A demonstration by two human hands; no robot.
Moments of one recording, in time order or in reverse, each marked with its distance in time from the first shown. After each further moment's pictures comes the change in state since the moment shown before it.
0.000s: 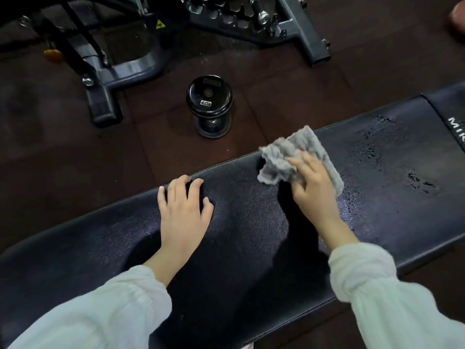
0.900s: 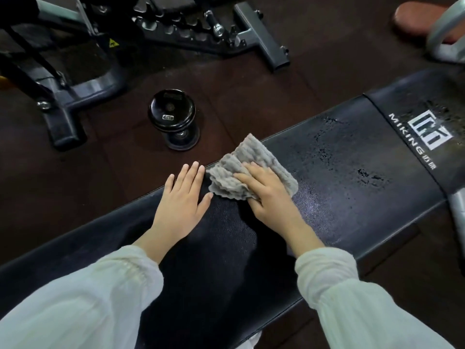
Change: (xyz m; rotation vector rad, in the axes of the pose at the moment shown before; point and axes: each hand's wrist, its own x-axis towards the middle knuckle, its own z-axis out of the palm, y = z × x) left_hand 0.054 0.049 0.019 0.076 -0.303 0.312; right_hand -0.002 0.012 -0.011 -0.024 -0.157 -0.236
